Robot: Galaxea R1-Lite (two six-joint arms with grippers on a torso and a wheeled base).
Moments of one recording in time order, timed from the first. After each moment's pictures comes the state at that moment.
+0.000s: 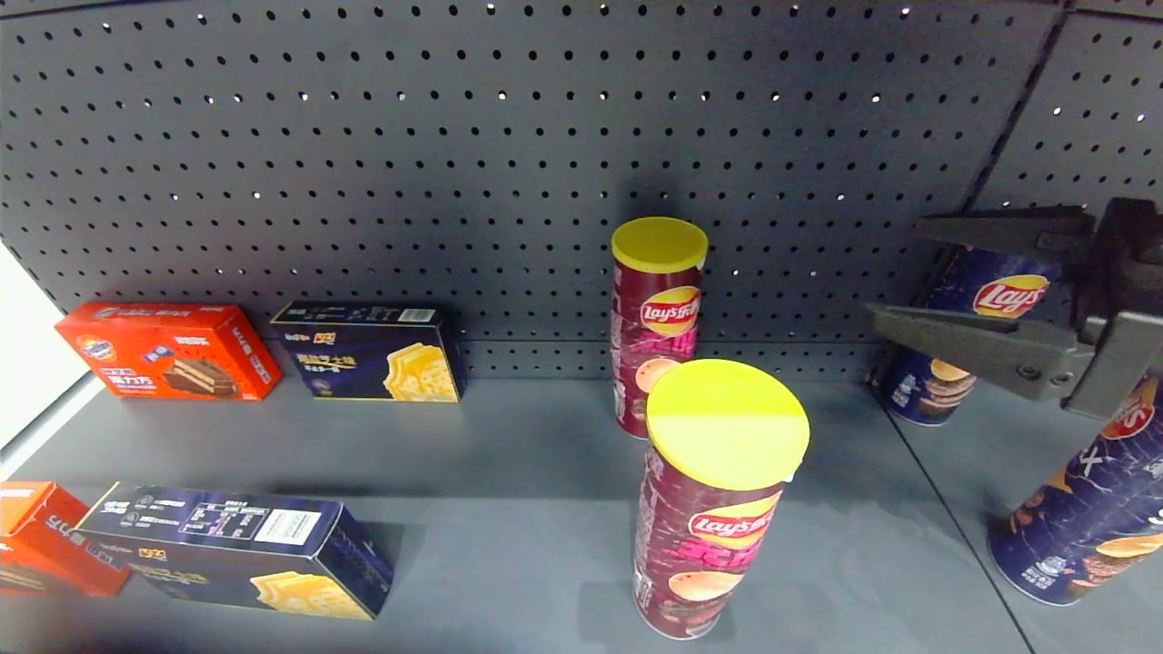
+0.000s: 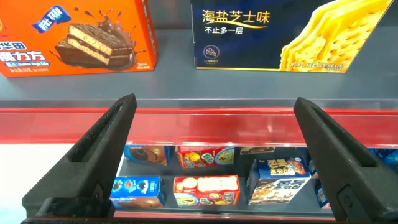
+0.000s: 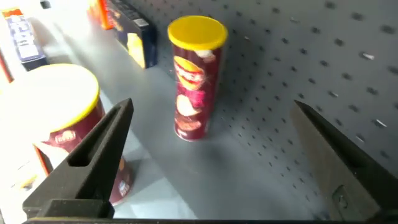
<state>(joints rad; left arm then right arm) 0.00 0.00 0.00 0.00 0.02 0.01 0.52 1.23 -0.97 -0.22 0.33 -0.28</state>
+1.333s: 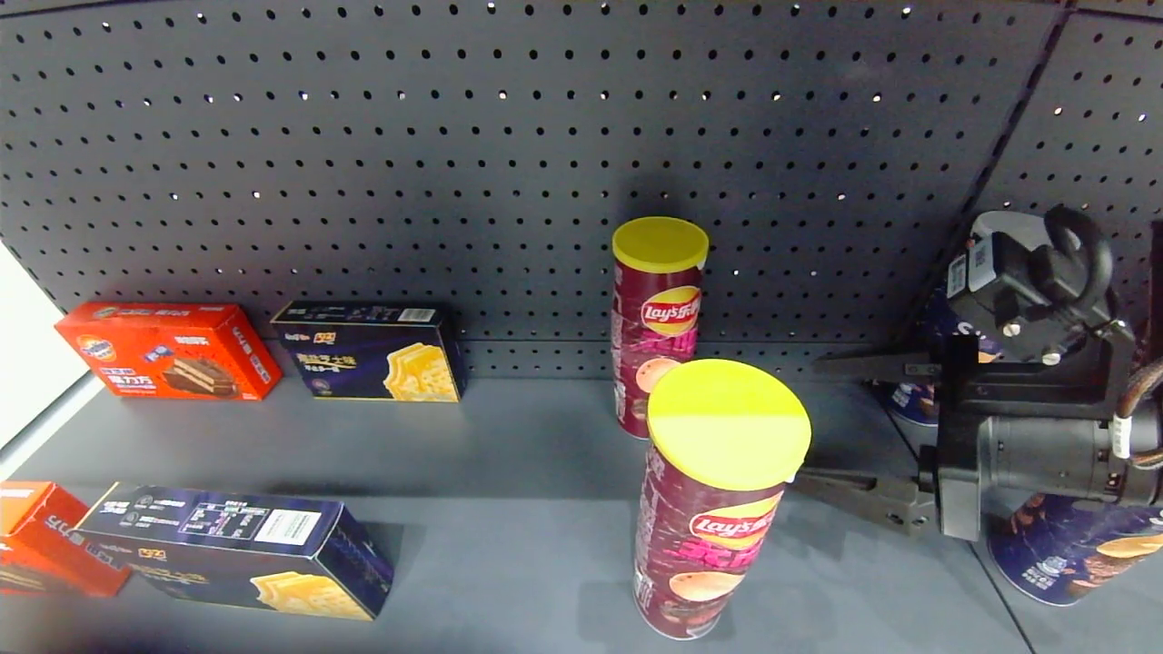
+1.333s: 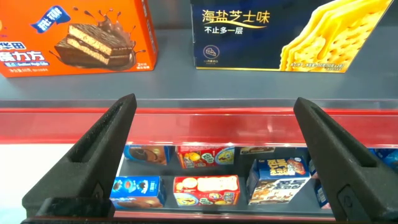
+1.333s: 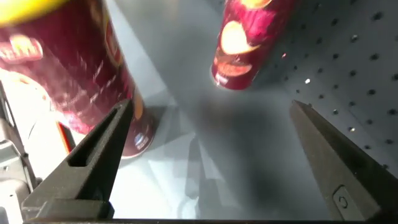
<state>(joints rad) 0.00 0.00 0.00 0.00 0.02 0.01 0.57 1.34 -0.87 -0.14 0.33 -0.38</state>
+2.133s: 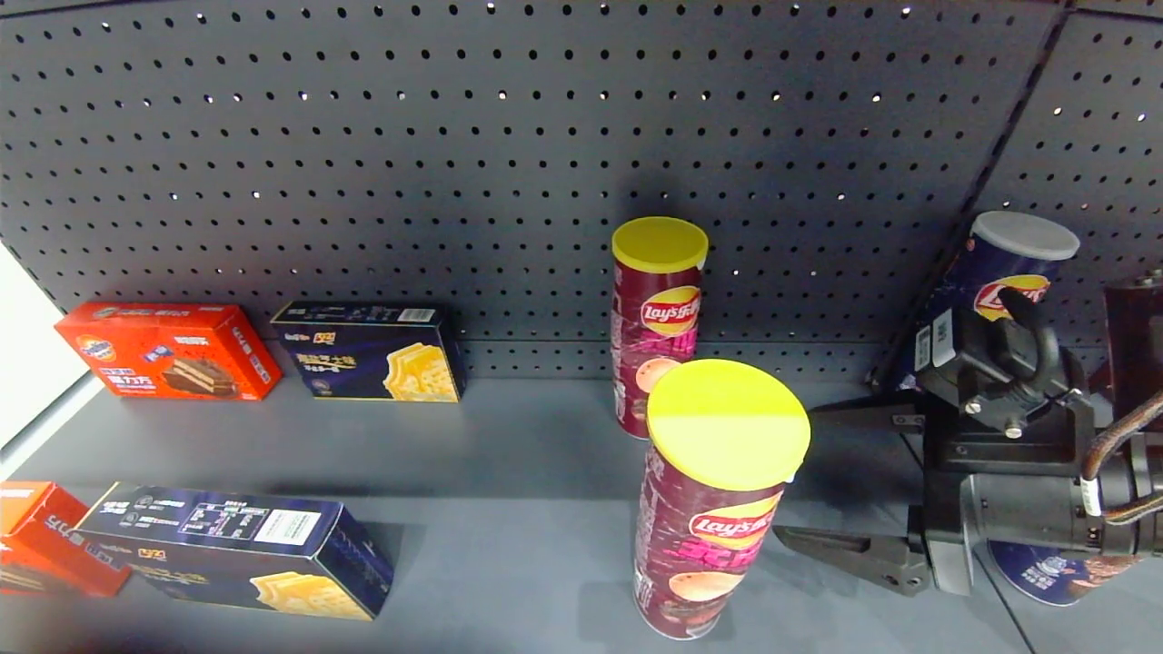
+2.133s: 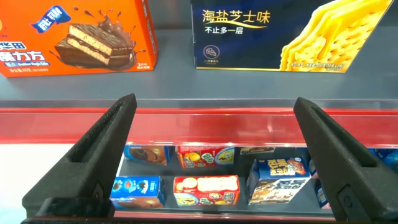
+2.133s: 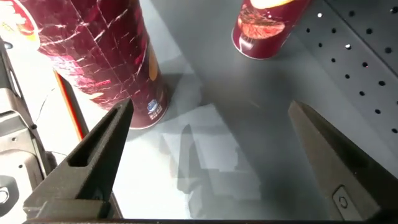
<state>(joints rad) 0.00 0.00 0.00 0.00 0.02 0.01 0.58 1.35 -0.79 -0.14 0.33 -0.40</state>
